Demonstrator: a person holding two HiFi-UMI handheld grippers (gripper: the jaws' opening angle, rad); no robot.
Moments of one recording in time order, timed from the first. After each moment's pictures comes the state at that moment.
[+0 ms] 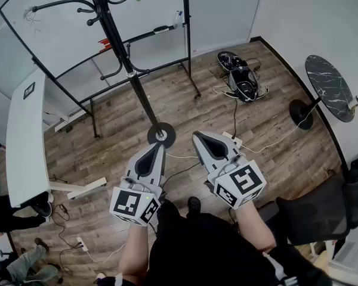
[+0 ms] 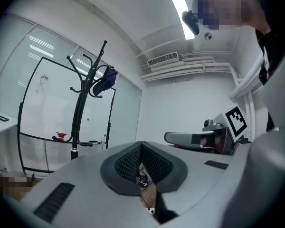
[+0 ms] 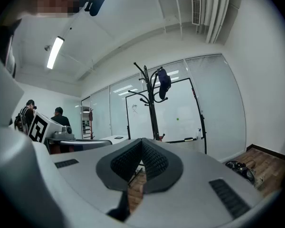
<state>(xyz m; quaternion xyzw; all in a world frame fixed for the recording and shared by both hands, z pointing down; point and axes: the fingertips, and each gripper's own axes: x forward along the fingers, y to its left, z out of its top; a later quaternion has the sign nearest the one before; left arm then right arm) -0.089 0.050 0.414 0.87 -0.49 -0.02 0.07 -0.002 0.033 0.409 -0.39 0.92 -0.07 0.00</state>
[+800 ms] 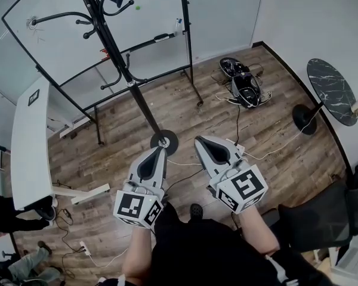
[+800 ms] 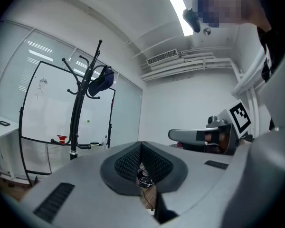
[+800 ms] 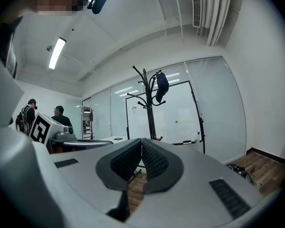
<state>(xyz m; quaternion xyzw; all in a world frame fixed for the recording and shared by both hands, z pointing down) -0.068 0.039 0.410 0.86 -0.50 0.00 0.05 0.021 0.026 0.400 -0.38 0.92 -0.06 0.01</state>
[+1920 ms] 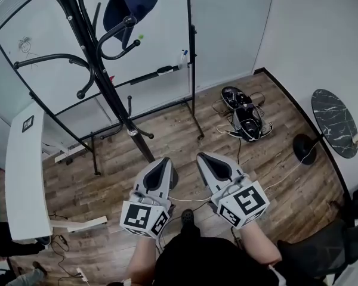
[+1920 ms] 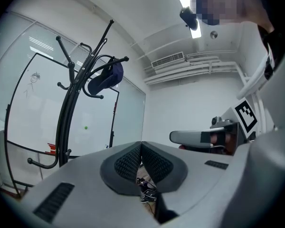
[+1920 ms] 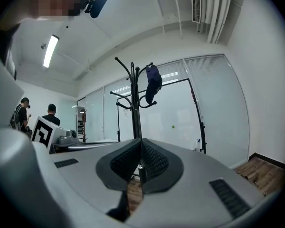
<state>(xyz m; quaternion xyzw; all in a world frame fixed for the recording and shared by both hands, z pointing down) -0.084 -0.137 0.387 0.86 -0.50 -0.04 0.04 -0.004 -0.137 0.375 -0.39 0.92 -0.05 0.01</state>
